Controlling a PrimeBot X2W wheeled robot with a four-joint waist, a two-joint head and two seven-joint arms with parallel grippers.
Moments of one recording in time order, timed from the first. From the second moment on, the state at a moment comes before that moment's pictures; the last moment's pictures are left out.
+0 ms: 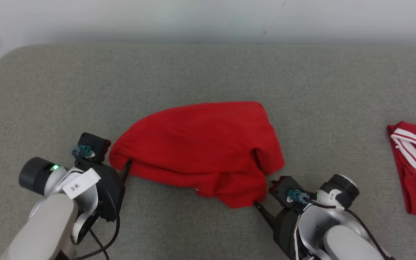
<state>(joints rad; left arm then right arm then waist) -0.56 0.36 -0.59 0.41 -0.31 -0.05 0.34 -0.31 -0.26 0.53 0.16 0.14 0.11 0.40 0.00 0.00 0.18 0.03</state>
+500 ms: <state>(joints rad) -0.63 0.30 -0.59 0.60 -0.31 -0.06 0.35 -0.36 -0.24 0.57 0.22 0.19 0.12 0.42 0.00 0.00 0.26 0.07</state>
